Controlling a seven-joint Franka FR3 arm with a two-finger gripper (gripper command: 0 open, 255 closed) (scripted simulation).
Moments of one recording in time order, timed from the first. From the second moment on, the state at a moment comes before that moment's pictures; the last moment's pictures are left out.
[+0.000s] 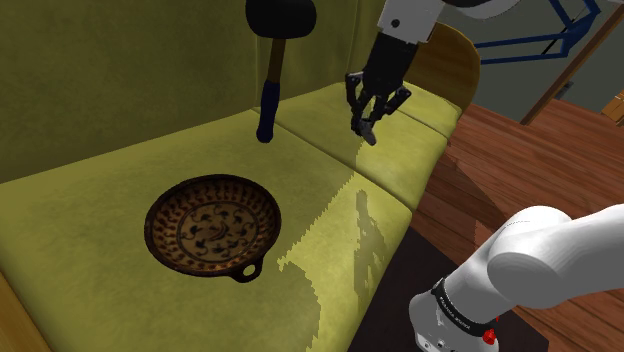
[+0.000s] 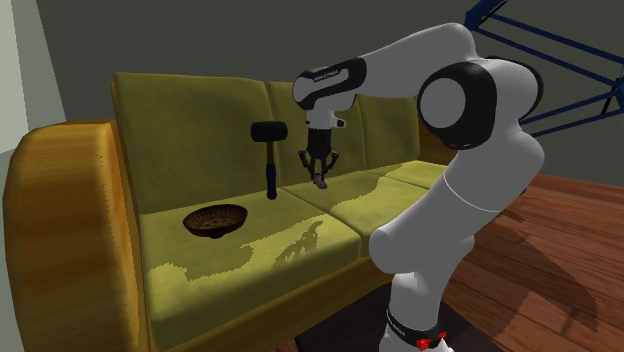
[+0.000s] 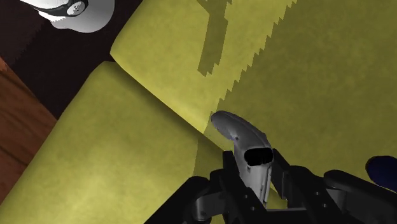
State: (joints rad) arm -0.03 -0.55 0.20 -2.26 0.15 1.71 0.71
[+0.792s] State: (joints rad) arm 0.03 -0.50 0.35 -2.16 0.22 1.68 0.91
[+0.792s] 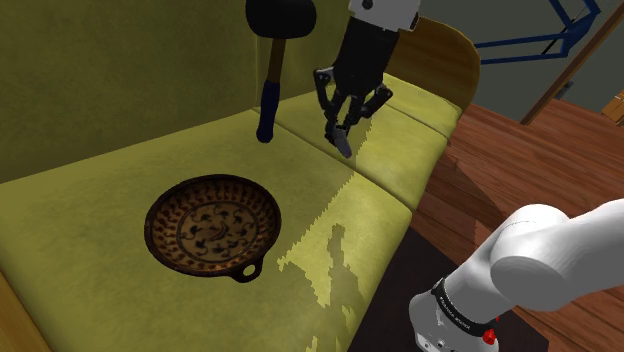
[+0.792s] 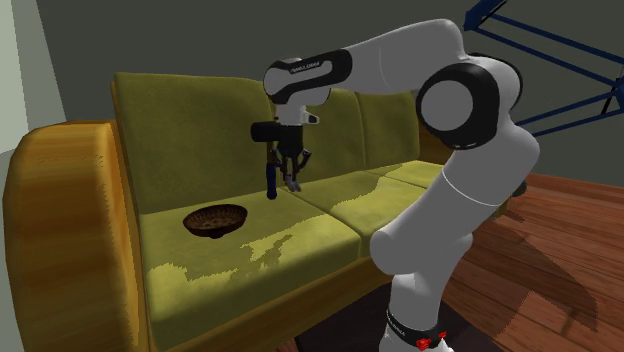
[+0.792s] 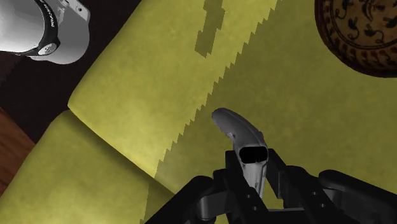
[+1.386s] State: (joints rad) arm 0.06 -0.33 0.55 -1.98 0.22 1.71 1.15
